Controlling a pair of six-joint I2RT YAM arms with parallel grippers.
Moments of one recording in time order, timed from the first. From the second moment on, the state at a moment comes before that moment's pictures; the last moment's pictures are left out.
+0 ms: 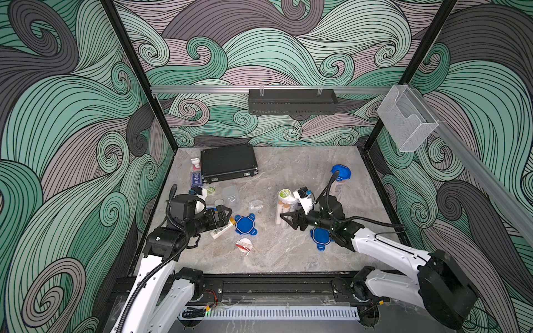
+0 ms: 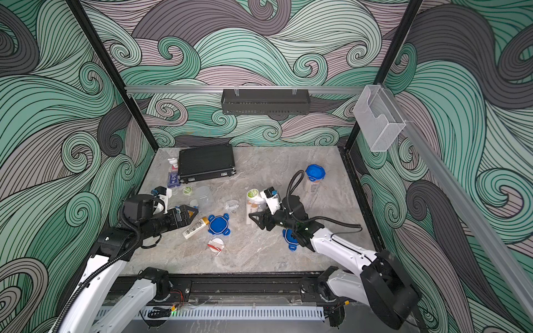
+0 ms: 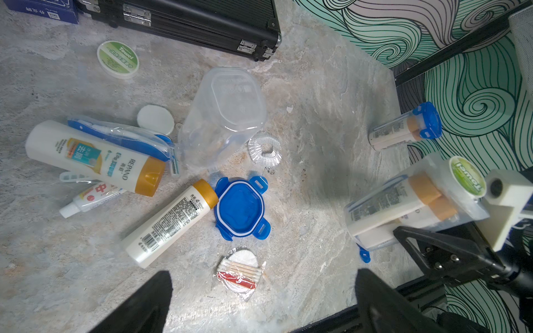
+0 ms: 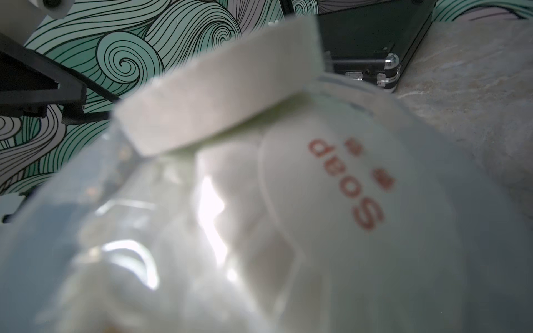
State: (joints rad) left arm -0.18 0.69 0.83 -0.90 0.28 -0.48; right arm 0.63 1.18 0.54 0.18 -0.44 0.25
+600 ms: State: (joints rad) left arm -0.19 0.78 0.83 -0.84 0.46 -0.45; right arm 0.60 1.49 0.70 0.18 -0.63 1.01
